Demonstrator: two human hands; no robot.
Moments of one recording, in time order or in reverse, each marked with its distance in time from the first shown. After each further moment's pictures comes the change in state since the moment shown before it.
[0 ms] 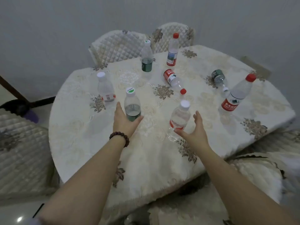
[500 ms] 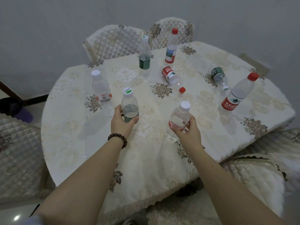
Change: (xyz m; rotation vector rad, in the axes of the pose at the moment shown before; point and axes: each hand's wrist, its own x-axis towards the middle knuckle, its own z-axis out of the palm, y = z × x) left_hand 0.016 -0.019 0.016 -0.207 0.022 0.020; right_hand 0.011 0.002 0.025 0.177 0.037 -0.003
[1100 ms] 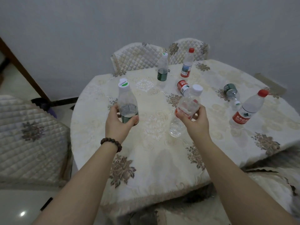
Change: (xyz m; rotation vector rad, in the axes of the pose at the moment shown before) left_hand -0.051 0.041 -0.091 0.022 0.180 0.130; right_hand -0.016 -0.088 0.012 0.100 0.015 -0.168
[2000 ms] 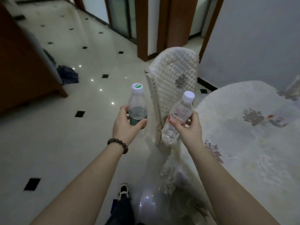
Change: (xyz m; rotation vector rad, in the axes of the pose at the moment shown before) left_hand -0.283 -0.064 -0.198 0.167 0.949 -0.501; right_hand -0.222 -0.021 0.202 0.072 -1.197 -0.139
